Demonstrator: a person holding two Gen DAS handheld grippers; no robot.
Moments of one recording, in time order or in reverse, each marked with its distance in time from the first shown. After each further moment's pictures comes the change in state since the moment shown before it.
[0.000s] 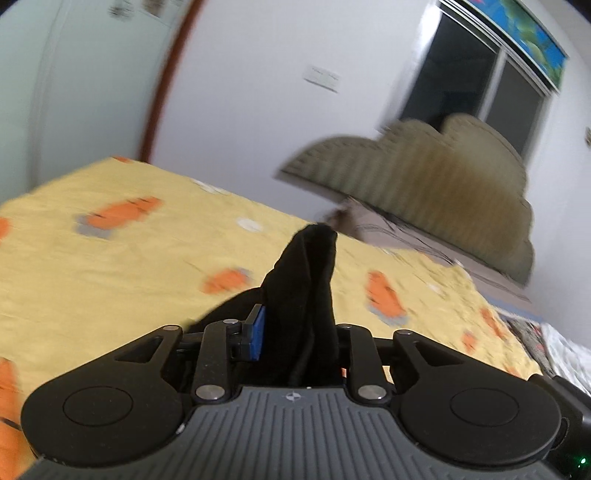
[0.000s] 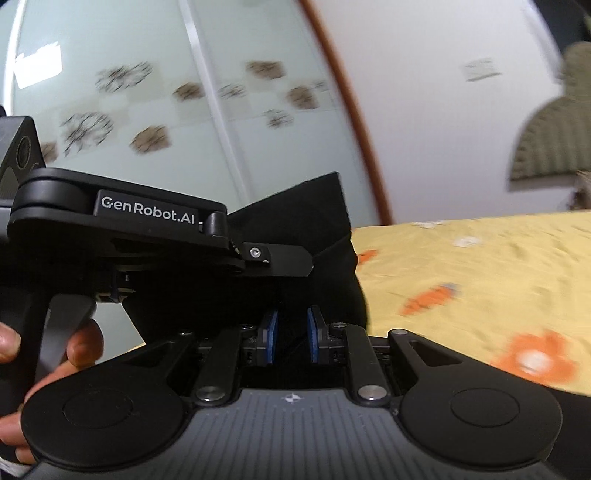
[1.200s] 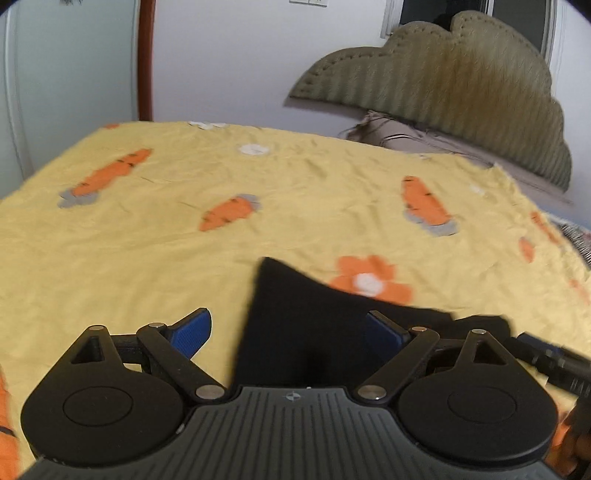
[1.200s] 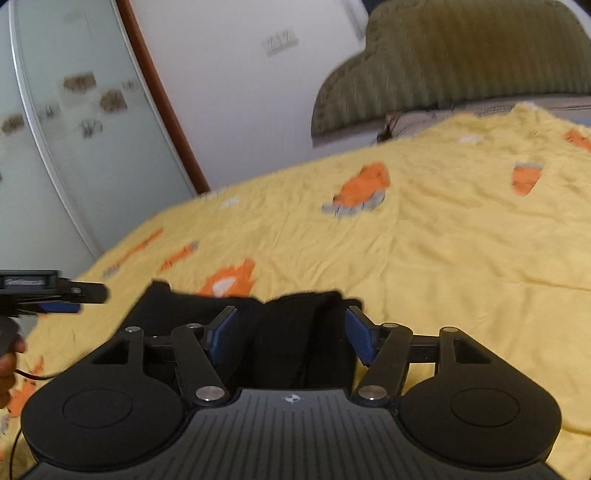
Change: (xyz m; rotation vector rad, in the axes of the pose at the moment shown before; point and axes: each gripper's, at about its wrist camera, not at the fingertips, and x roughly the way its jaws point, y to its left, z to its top) left arm 0.091 -0.001 -0.039 0.208 0.207 0.183; right arm -0.094 -0.147 -0.037 0.242 0.089 -0.480
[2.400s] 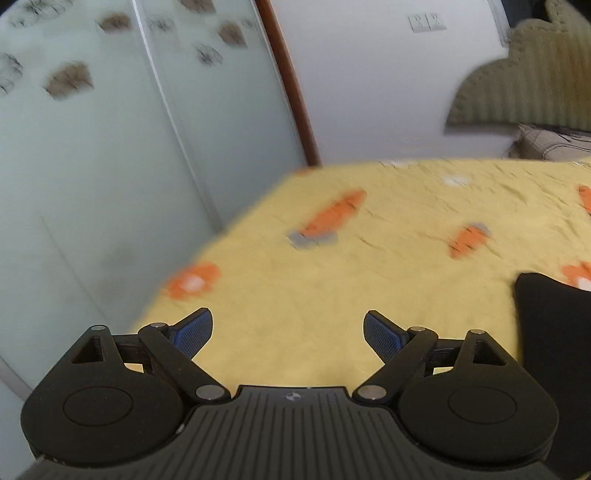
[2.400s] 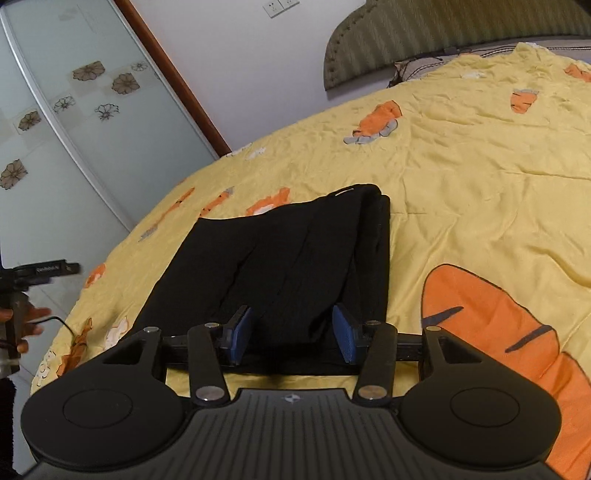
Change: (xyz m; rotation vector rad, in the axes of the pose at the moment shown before) left arm -0.070 0.105 -0.012 0.081 -0.135 0.563; right arm -0.059 0.001 -0.061 0.086 0.114 0.105
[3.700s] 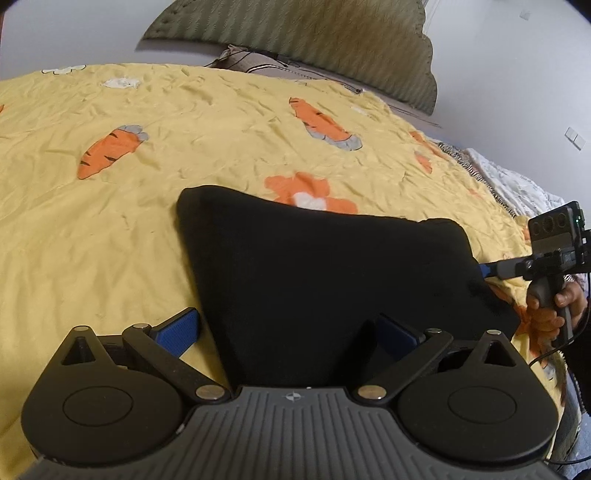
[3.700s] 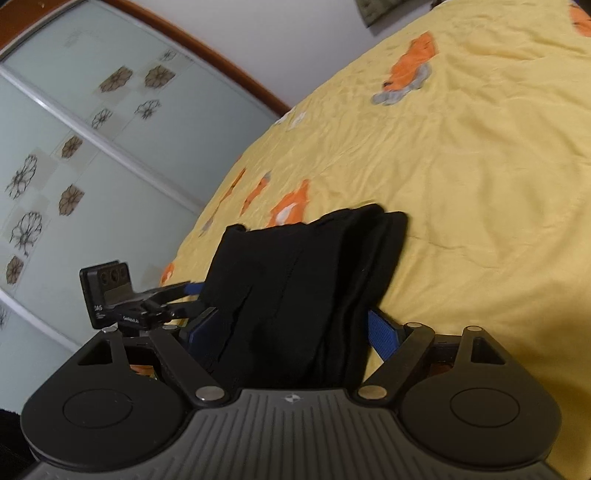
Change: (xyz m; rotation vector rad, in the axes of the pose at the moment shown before) left arm 0.099 -0.125 -0.016 0.122 0.257 -1.135; right arm 0.070 -0.080 0.070 0.133 0.216 0.359
